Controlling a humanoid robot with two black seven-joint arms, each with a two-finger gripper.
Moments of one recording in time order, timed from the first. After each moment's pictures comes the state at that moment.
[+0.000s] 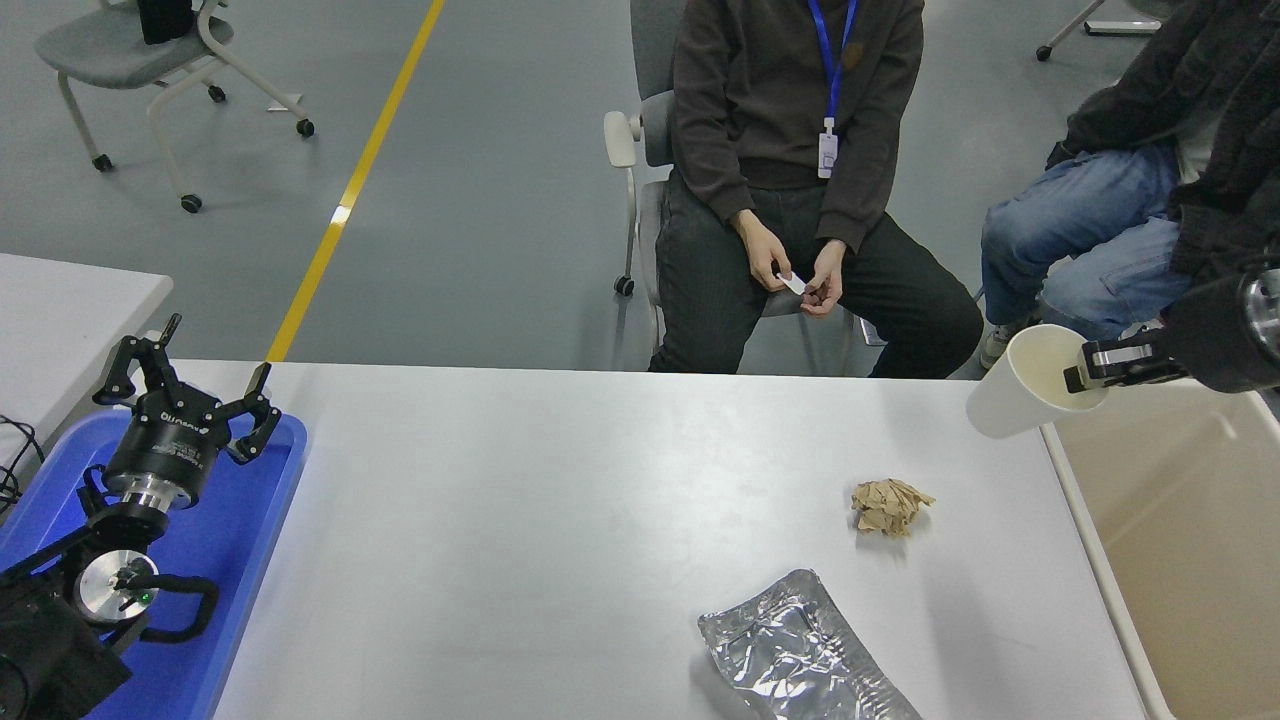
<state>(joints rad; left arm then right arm) -0.56 0.46 -0.57 -0.39 -0.24 -0.69 -0.60 1.79 -1.04 -0.69 1.33 -1.02 0.51 0.09</state>
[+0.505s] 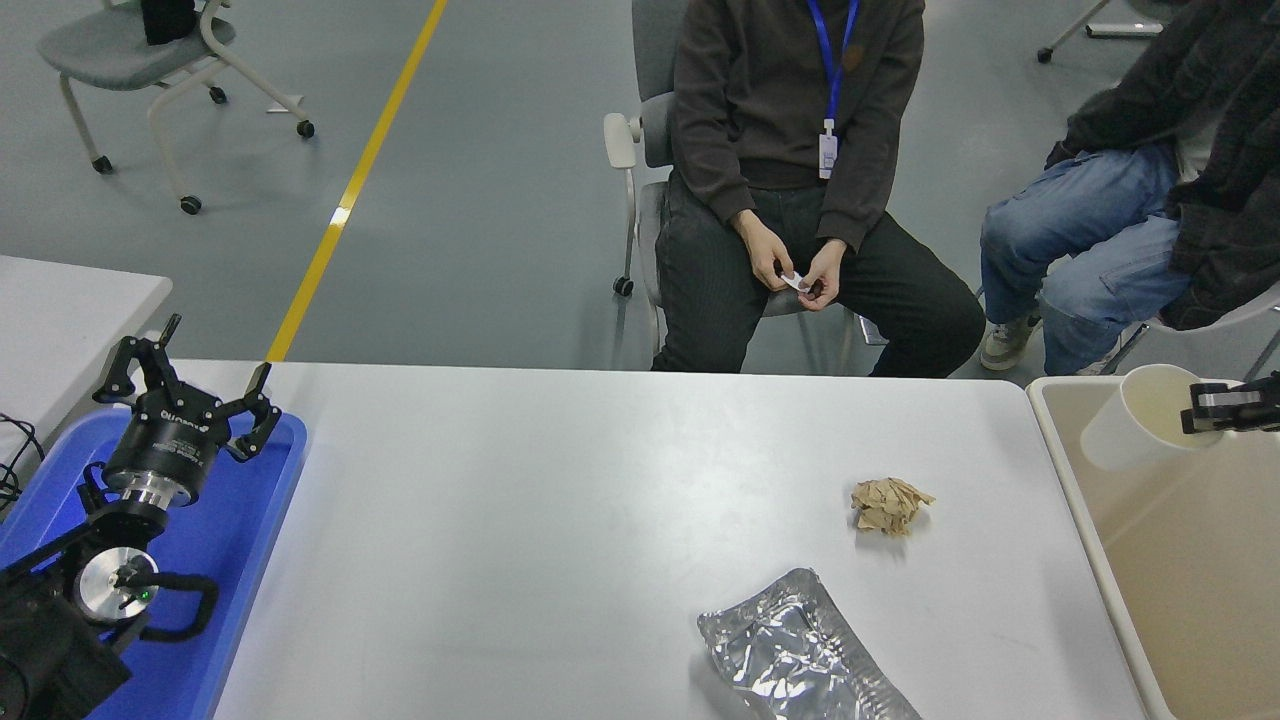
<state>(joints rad) -0.56 0.46 -0.57 -0.39 -0.24 -0.69 -0.60 1.52 -1.08 -0.61 1.13 -1.05 0.43 0.10</state>
